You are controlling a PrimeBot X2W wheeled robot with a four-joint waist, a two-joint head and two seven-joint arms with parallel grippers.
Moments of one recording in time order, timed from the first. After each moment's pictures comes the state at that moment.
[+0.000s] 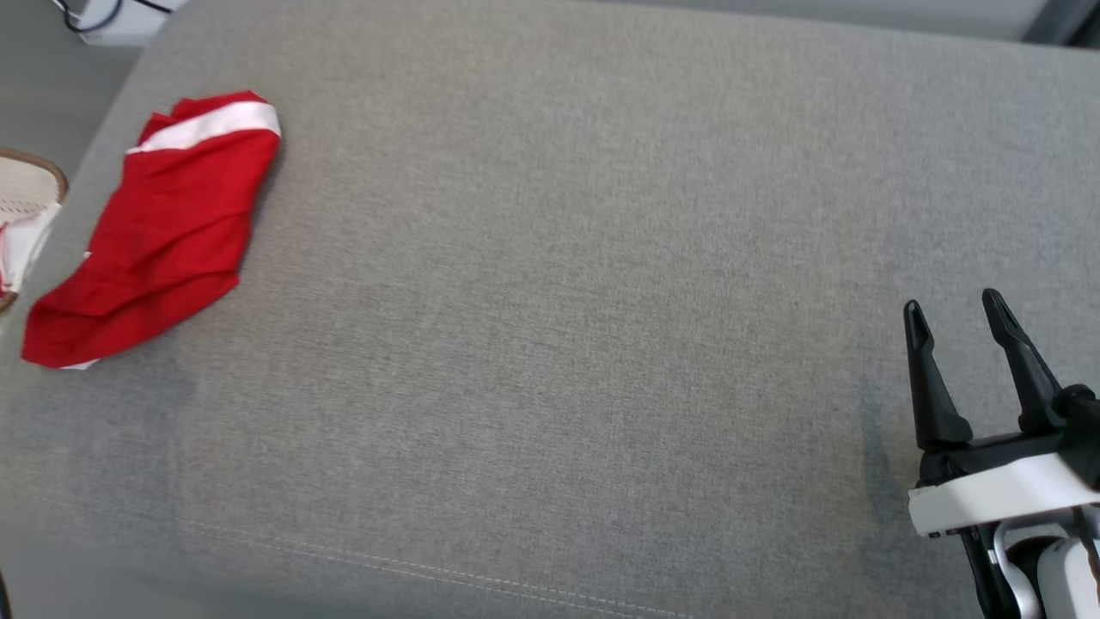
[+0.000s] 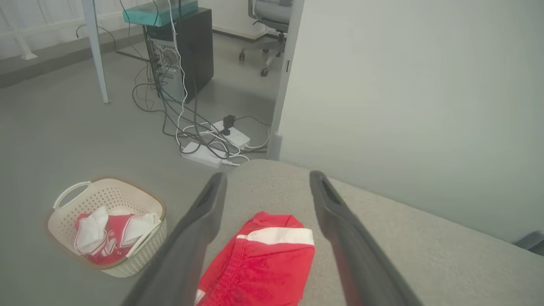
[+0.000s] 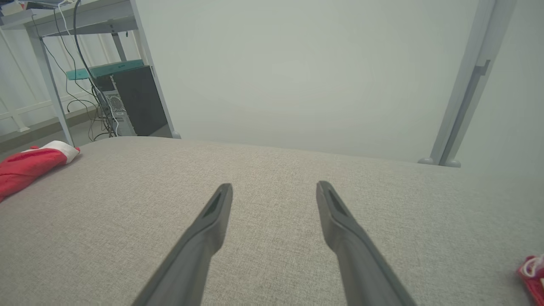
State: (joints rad) left arm -0.87 0.64 -0.25 0.45 -0.92 0.15 0.28; right arm -0.11 -0.12 0.00 -0.02 0.17 0.13 -0.13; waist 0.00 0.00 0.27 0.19
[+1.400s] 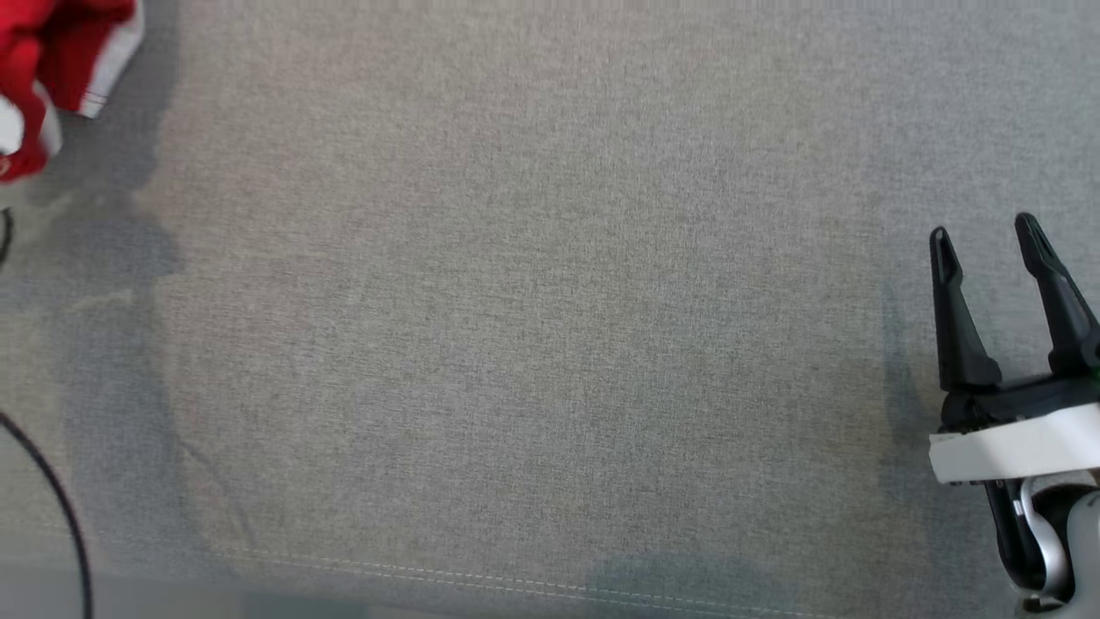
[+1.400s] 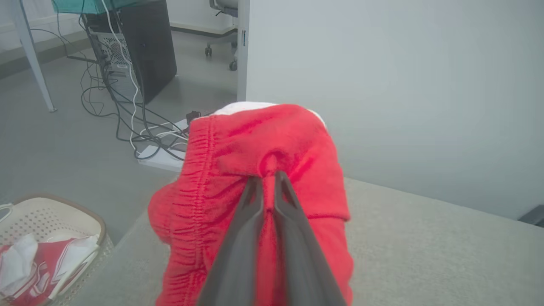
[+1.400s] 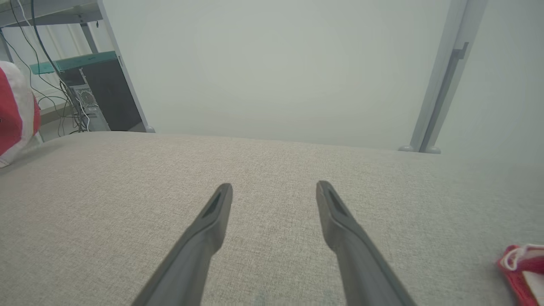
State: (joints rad) left arm -1.11 0.50 -0.38 0.98 -0.85 -0.07 -0.02; right arm -0.21 -0.14 -0.01 -0.10 0.18 0.13 -0.10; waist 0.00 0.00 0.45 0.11
